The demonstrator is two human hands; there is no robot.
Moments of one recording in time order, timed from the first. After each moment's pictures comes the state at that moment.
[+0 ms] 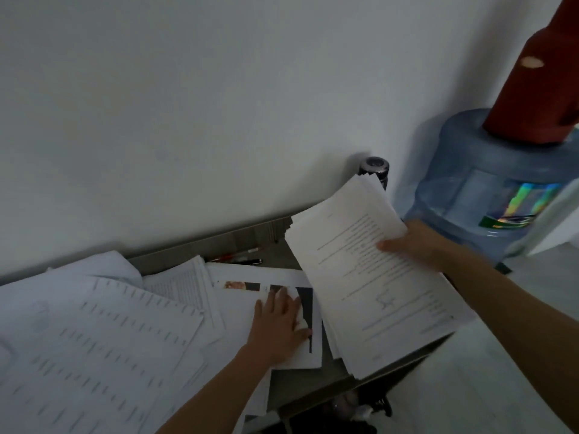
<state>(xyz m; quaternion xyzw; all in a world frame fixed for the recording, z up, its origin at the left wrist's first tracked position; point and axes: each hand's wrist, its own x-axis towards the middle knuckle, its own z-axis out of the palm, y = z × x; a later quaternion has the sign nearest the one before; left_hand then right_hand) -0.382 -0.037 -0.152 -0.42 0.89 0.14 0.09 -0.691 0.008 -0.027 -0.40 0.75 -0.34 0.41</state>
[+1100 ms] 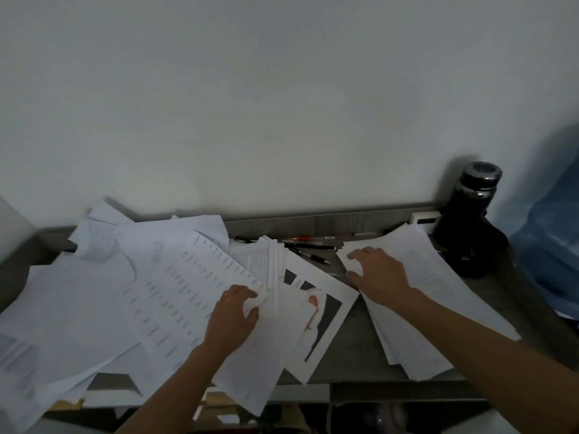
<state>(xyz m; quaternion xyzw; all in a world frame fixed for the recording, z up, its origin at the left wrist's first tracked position) -0.198 -0.015 -0.127 -0.64 0.72 0.18 -0.19 -0.507 -0.042 -0.099 -0.71 0.69 -0.11 0.10</state>
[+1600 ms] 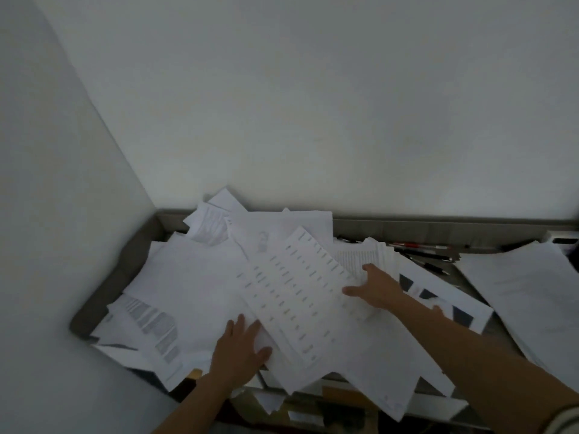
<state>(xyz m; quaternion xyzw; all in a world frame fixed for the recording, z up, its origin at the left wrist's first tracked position) 0.045 0.027 -0.171 -0.72 0.66 0.21 0.04 -0.263 -0.084 -0.119 -0.61 0.70 -0.09 0.36</state>
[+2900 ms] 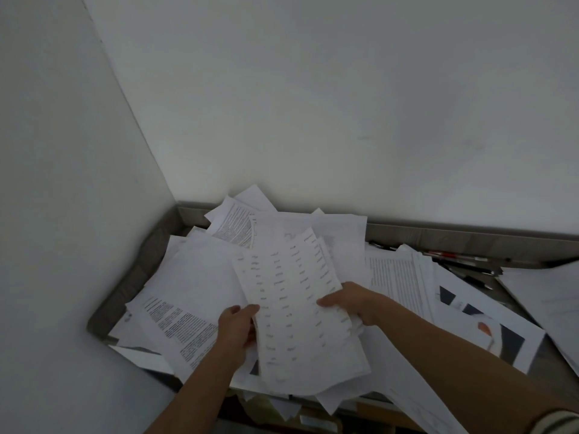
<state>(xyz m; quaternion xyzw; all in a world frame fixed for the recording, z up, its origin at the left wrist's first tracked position) 0.104 -0.019 -0.135 -0.67 0.13 0.57 -0.46 -0.135 -0.098 -0.118 -0.45 0.58 -0.14 0.66</state>
